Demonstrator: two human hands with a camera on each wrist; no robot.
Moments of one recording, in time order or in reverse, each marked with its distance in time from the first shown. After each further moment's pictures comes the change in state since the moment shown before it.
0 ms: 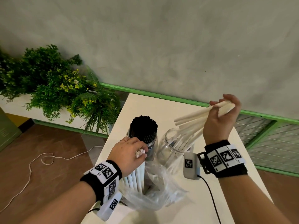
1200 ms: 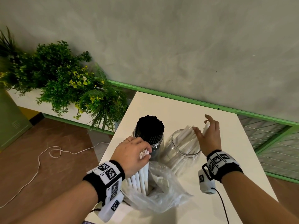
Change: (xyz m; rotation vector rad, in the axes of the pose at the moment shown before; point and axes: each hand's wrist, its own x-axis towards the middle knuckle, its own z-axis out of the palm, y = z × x) left_hand -0.002 -0.003 -0.001 0.022 -0.010 -0.020; right_hand -0.020 0.119 -0.021 -0.635 -0.499 0.097
